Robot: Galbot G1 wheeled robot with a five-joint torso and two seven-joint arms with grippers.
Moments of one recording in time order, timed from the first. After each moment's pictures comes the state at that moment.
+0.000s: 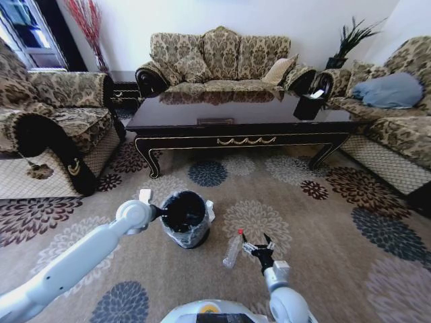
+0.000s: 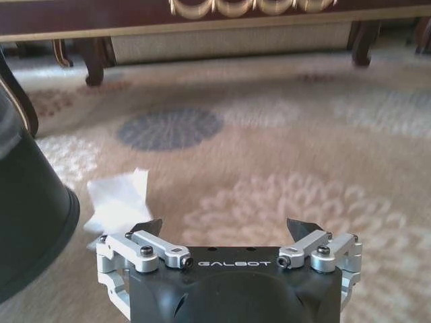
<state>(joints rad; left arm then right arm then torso) 0.76 -0.66 0.02 -1.95 -1.63 0.74 -0.85 -1.57 1.23 0.29 1.91 0.36 -0.14 0.28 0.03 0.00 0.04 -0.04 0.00</state>
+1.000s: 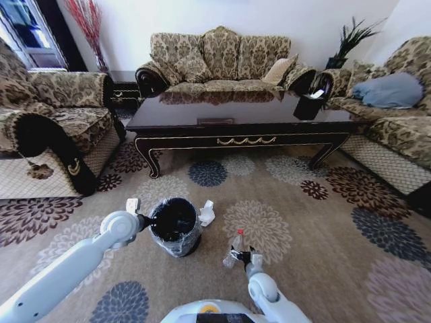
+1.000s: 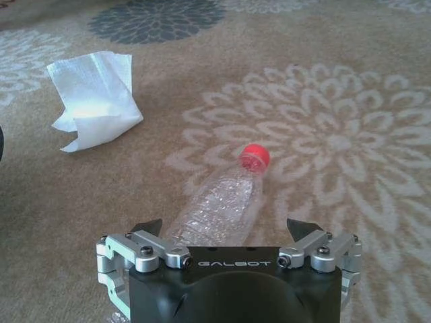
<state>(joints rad) 0.92 -0.63 -0.07 -2.01 -1.60 0.74 -0.85 -1.31 1.25 0.11 1.55 0.50 -0.22 0.38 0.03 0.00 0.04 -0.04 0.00</state>
